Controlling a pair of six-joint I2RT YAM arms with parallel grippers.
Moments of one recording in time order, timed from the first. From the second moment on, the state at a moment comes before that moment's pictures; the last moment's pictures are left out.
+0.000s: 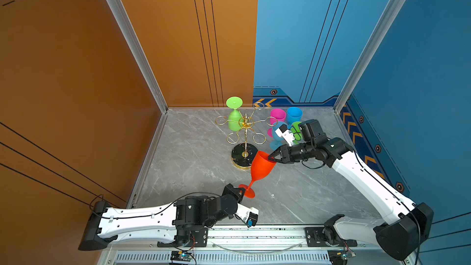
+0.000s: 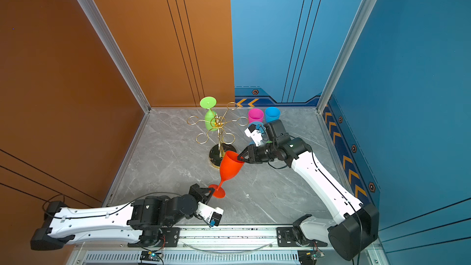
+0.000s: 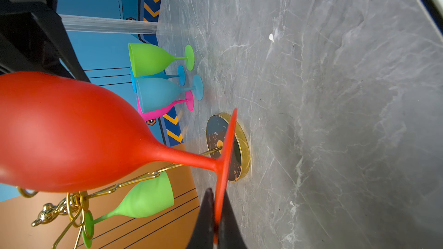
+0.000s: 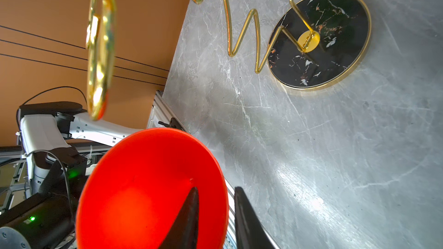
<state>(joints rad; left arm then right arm) -1.42 0.82 0.61 -0.44 -0.58 1.08 0.48 1.27 1.21 -0.81 -0.72 0.40</state>
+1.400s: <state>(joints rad) -1.43 0.75 0.53 -0.33 -0.53 0.87 0.47 1.26 1.24 -0.88 -0.55 0.34</state>
